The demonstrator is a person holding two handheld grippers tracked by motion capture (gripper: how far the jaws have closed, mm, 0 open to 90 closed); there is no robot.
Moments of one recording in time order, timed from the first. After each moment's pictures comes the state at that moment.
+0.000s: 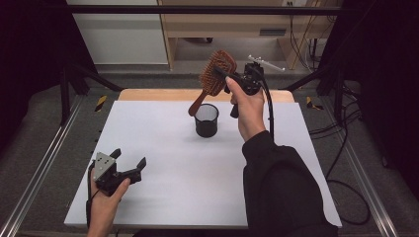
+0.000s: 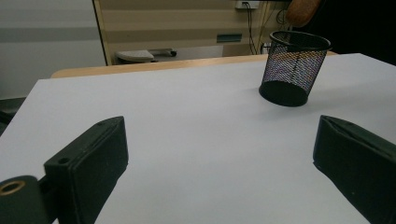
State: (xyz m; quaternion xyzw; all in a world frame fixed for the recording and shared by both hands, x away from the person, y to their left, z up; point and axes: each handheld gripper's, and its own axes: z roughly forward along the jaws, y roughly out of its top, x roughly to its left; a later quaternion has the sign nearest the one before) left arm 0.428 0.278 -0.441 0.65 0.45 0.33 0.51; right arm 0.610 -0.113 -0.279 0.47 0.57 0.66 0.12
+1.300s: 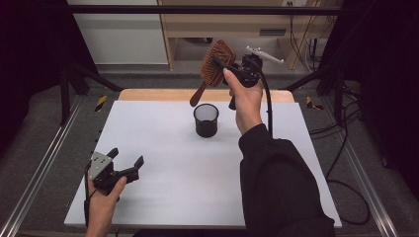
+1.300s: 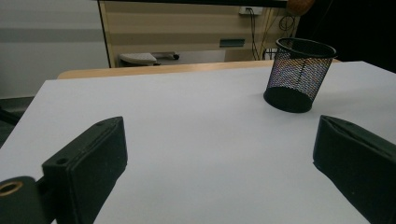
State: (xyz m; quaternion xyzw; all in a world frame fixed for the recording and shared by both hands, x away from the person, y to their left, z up) left arm 0.430 0.284 -0.440 0.64 0.46 0.33 0.52; right arm 0.616 -0.107 -0.260 0.46 0.57 0.66 0.16
